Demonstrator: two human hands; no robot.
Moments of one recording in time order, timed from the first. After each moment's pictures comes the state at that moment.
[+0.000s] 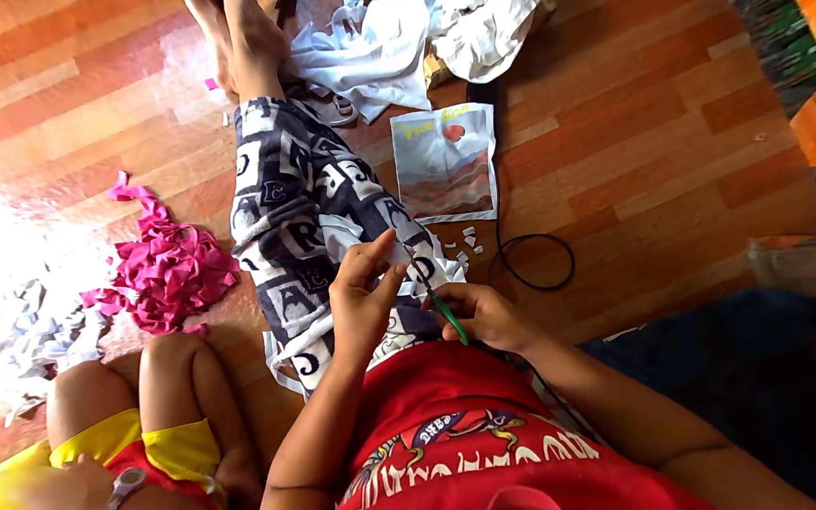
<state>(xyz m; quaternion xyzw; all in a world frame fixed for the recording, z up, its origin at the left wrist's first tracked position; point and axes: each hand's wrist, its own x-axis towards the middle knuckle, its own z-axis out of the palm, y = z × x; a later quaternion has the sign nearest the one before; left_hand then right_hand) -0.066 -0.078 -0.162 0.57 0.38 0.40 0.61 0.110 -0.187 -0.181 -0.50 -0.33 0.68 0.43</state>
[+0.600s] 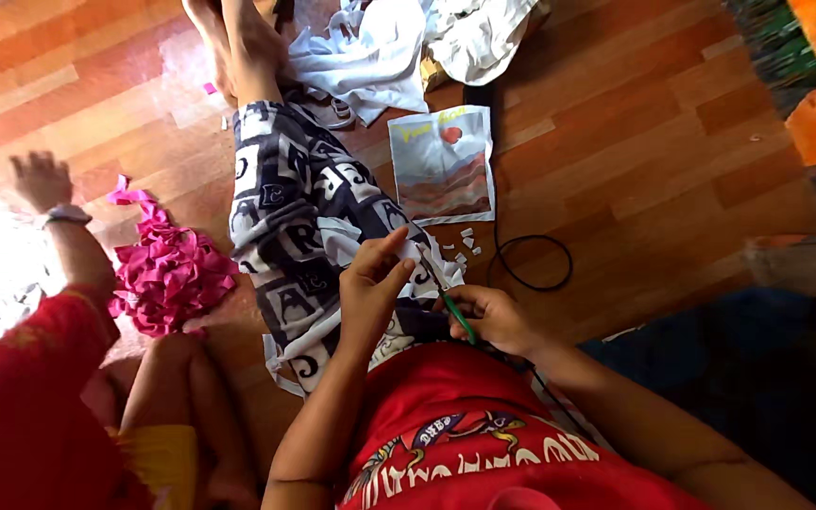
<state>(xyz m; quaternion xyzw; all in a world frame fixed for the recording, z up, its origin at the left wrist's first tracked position) -0.055 -0.072 -0.165 0.56 0.37 0.35 0.66 0.116 -0.199 -0.176 -0.55 -0.36 0.62 0.43</state>
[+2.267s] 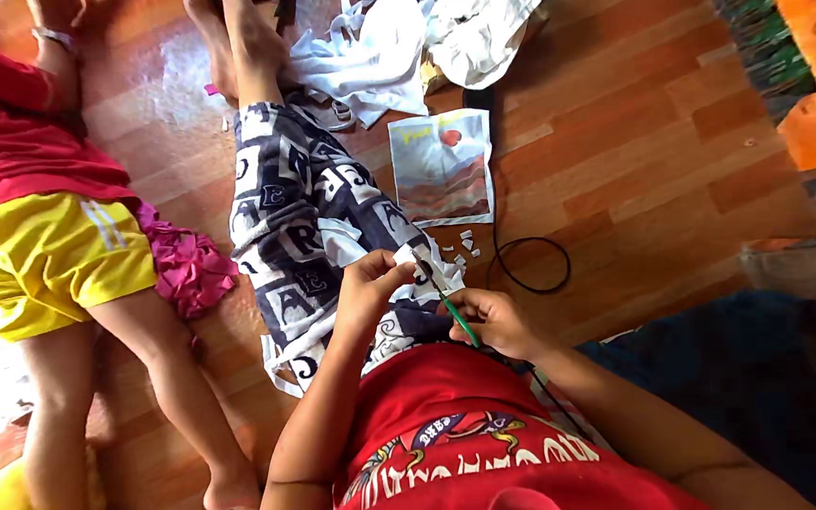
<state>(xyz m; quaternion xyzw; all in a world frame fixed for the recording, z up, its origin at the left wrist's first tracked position) -0.059 -0.064 -0.160 0.50 0.42 0.24 0.72 0.117 -0.203 -0.176 -0.57 -0.40 0.58 0.41</state>
